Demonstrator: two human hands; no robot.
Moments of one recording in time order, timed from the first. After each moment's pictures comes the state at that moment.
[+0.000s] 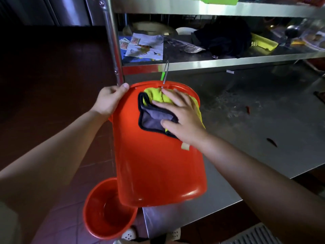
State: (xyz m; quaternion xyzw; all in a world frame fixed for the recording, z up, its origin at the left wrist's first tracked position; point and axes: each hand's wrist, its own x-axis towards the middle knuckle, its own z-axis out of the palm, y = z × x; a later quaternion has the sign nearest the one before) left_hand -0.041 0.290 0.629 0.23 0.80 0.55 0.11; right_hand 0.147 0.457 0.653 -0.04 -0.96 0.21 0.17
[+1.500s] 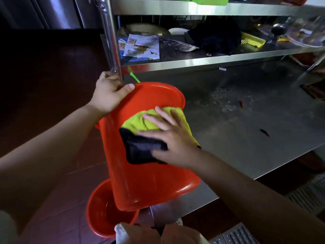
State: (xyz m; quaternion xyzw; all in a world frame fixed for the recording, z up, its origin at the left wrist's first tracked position) left_hand -0.038 0.270 0.651 0.43 0.82 0.37 -0.11; right_hand 0.196 0.385 0.652 0.05 -0.97 0.19 0.10
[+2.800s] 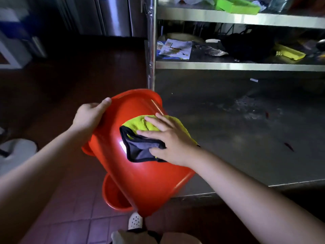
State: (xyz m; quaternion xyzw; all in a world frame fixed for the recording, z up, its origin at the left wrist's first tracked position) left_hand 0.105 0.109 0.633 0.00 0.86 0.51 0.03; right_hand 0.260 0.330 0.647 0.14 -0.96 0.24 0.04
